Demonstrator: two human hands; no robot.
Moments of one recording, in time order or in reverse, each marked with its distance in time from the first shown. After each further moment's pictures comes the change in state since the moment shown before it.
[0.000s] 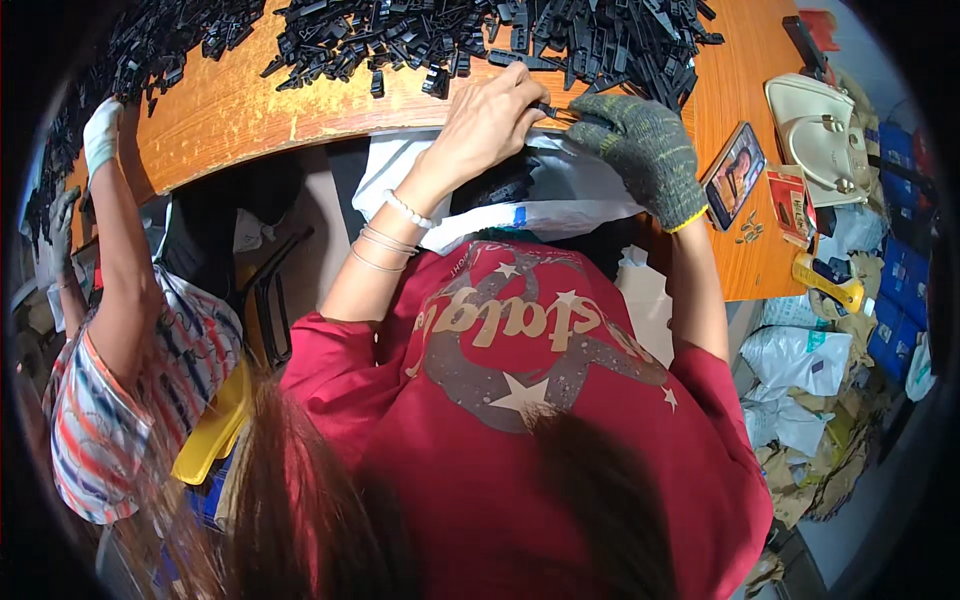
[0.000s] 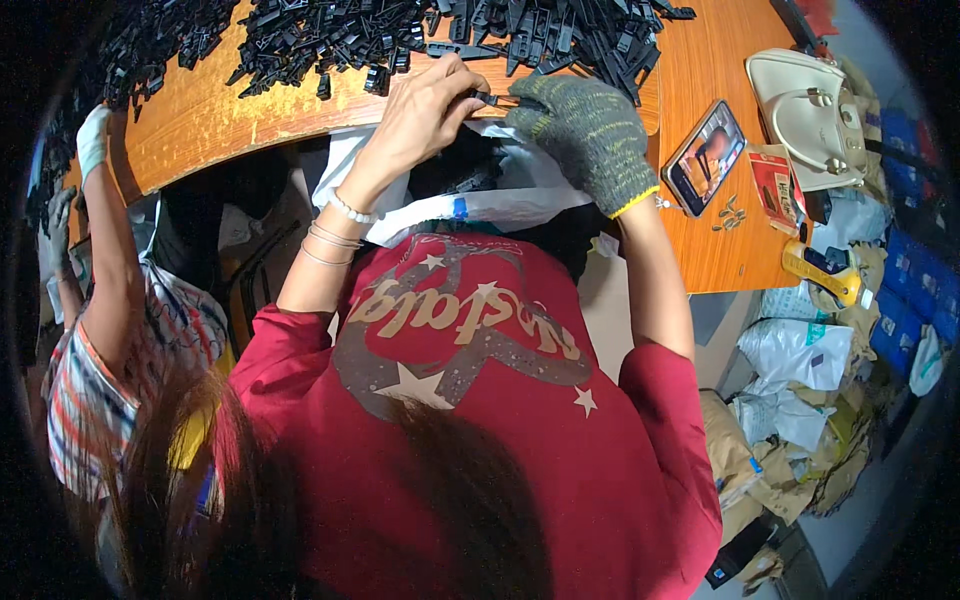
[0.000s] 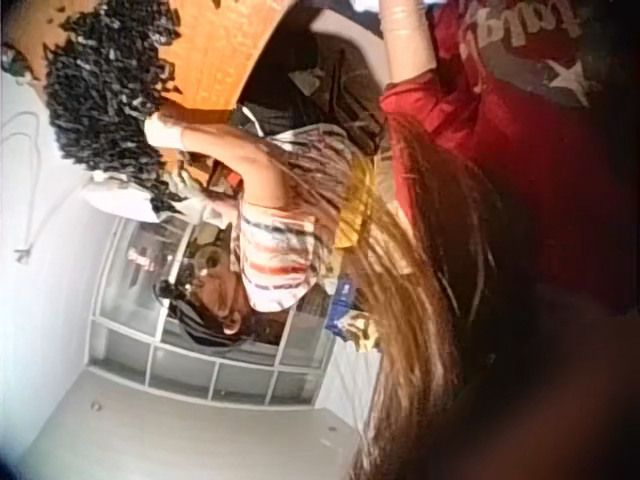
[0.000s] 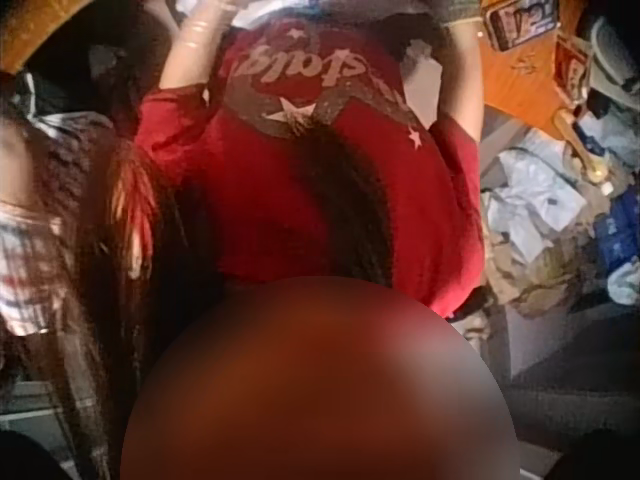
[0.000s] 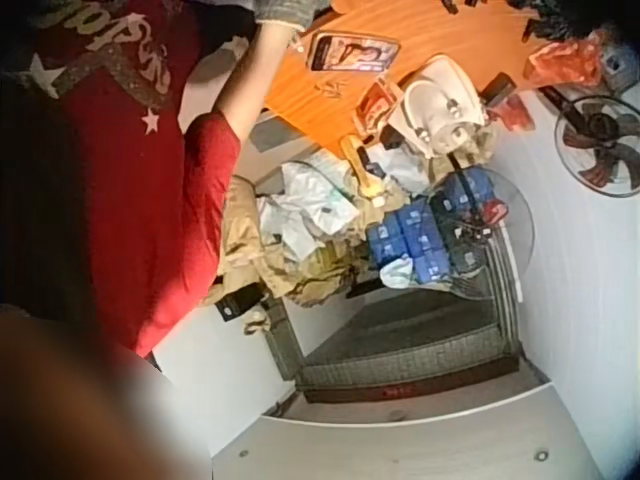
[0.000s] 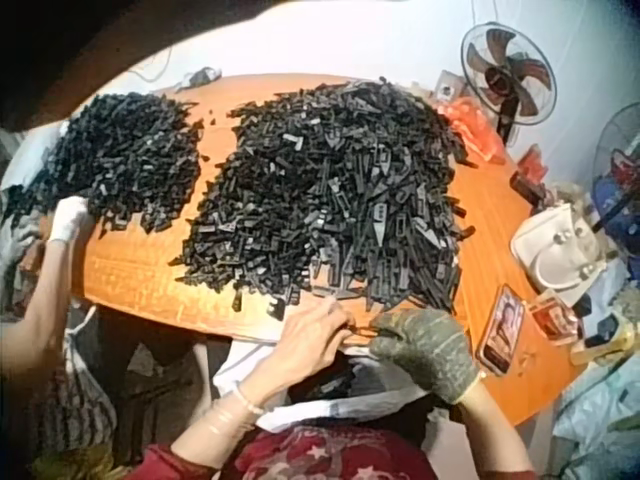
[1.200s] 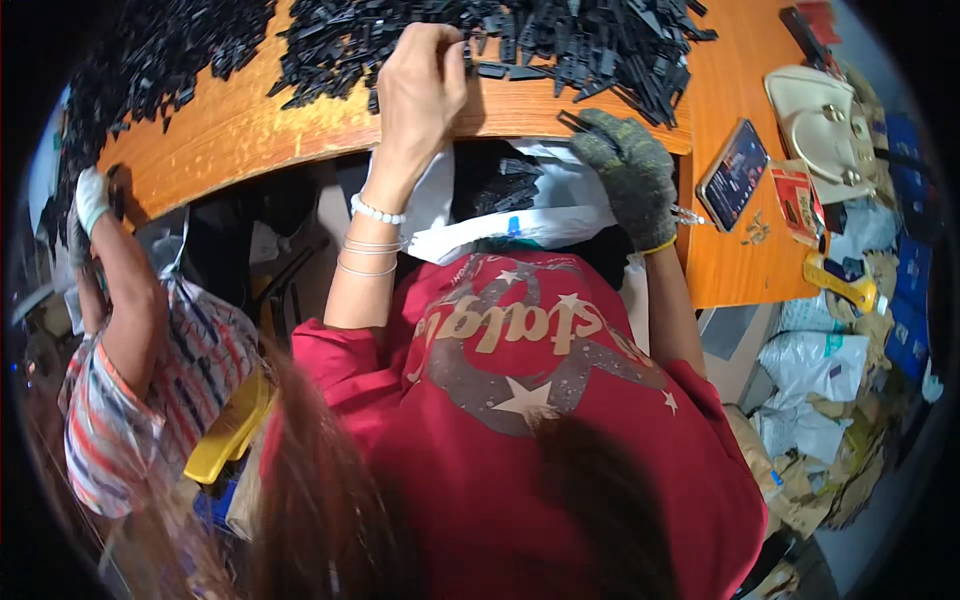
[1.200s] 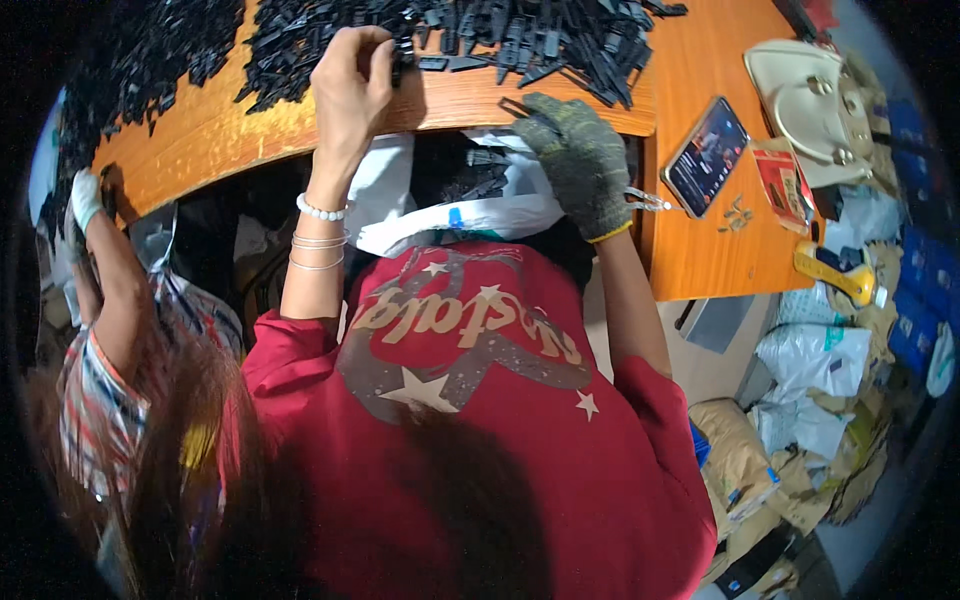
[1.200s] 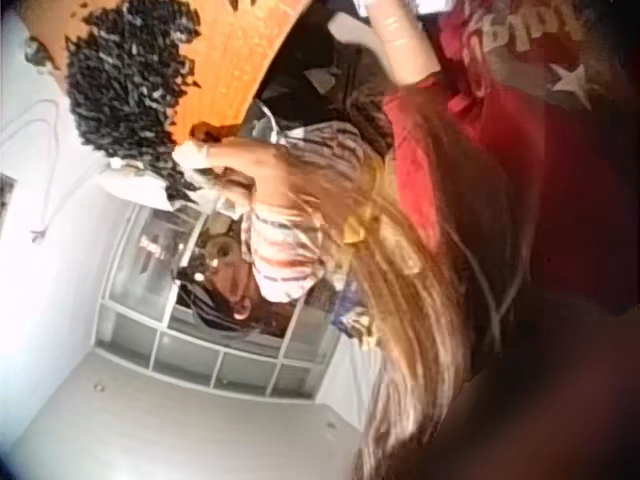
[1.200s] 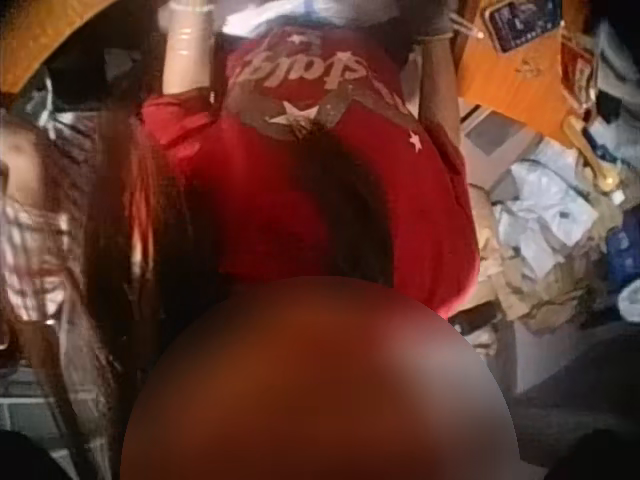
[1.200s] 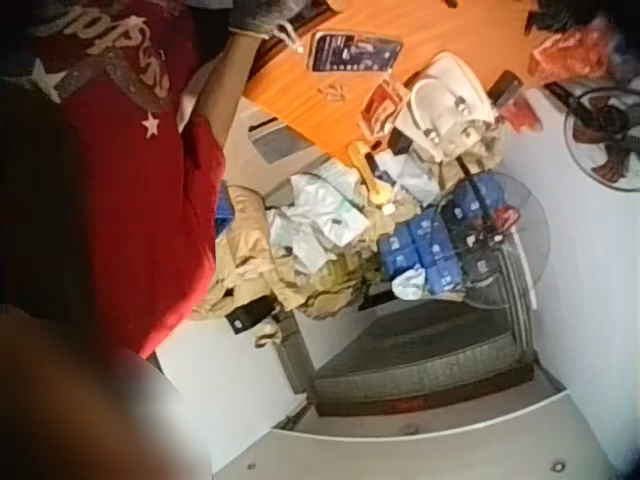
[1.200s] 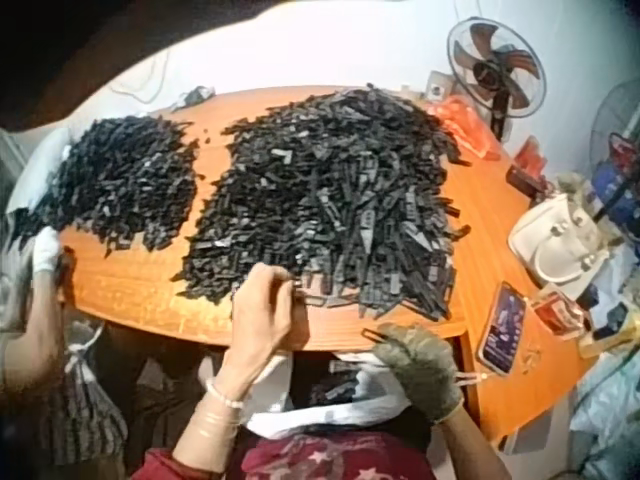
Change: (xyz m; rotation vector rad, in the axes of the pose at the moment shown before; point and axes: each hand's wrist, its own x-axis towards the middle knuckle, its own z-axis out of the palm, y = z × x) left_hand 0.022 -0.007 -0.041 0.086 0.506 -0.050; right_hand -0.034 -0.008 0.041 -0.042 0.266 0.143
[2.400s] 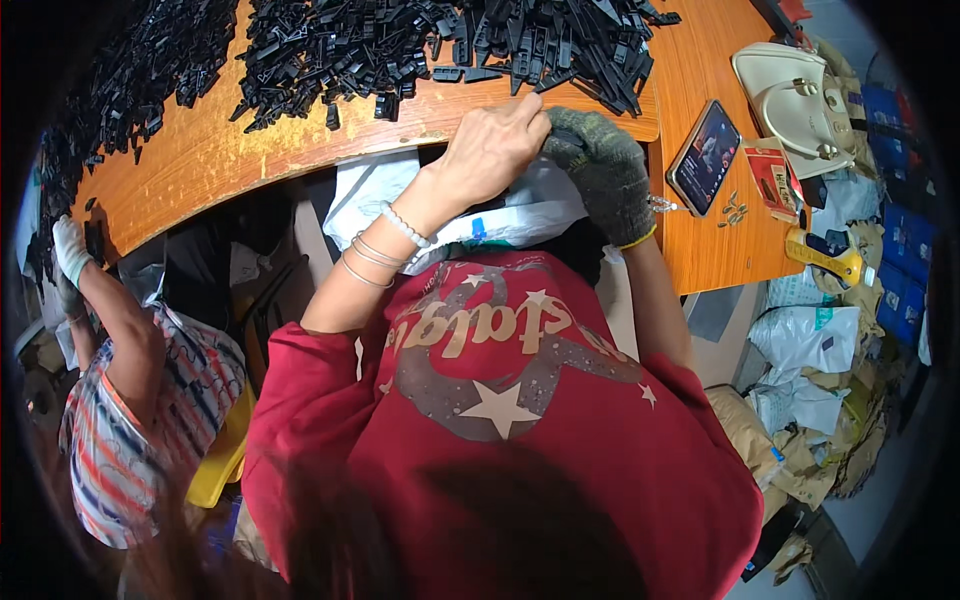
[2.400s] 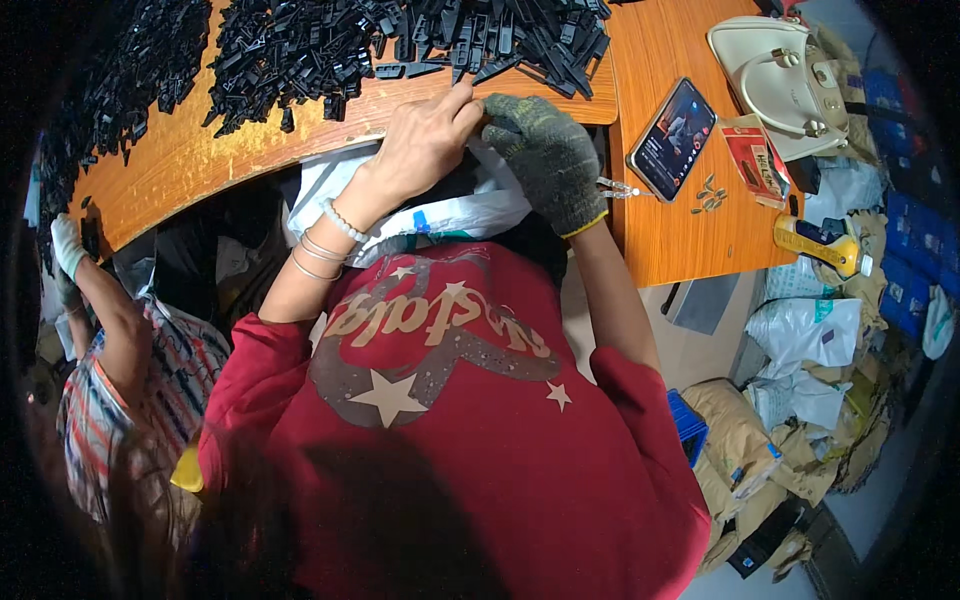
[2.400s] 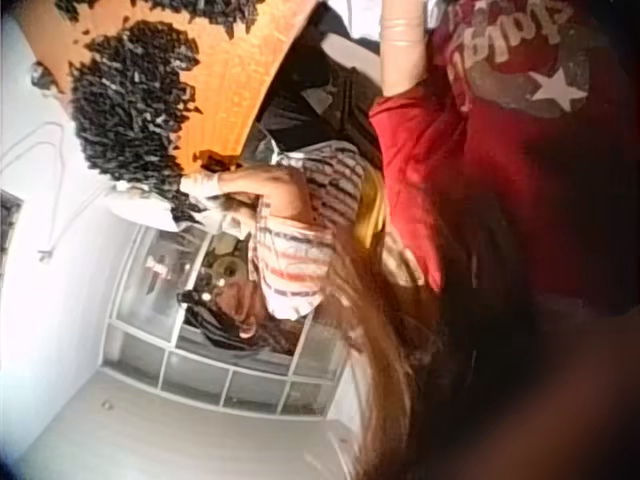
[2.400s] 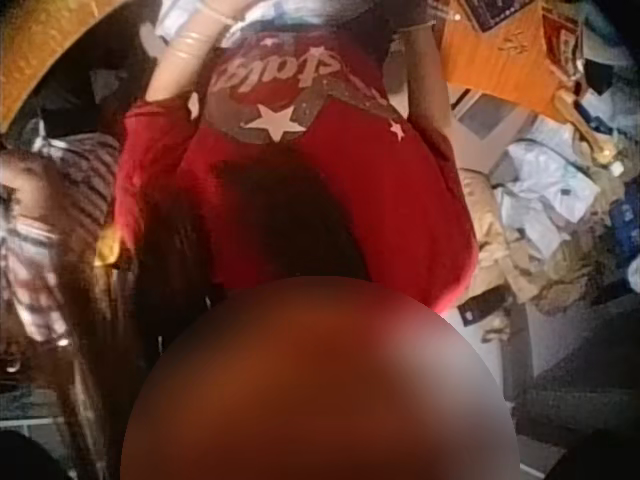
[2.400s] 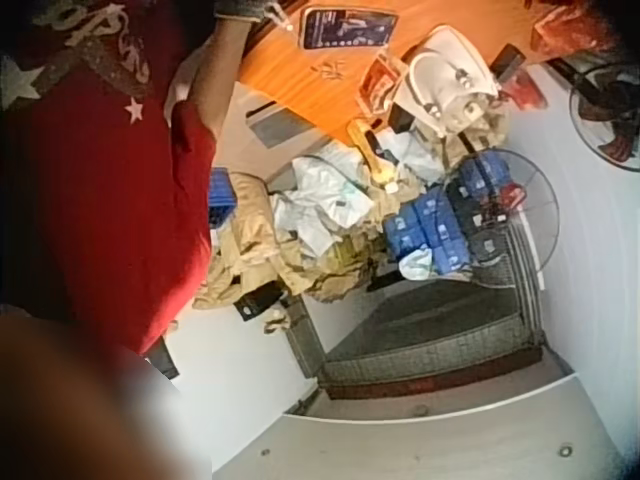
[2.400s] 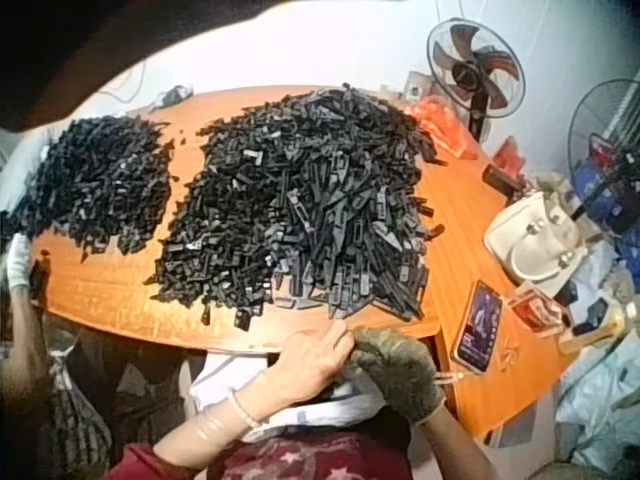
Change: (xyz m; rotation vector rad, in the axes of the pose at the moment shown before) left_hand -0.037 0.044 0.048 0.062 -0.514 0.427; right_hand 0.004 -0.007 -0.010 -0.113 -0.019 -0.032
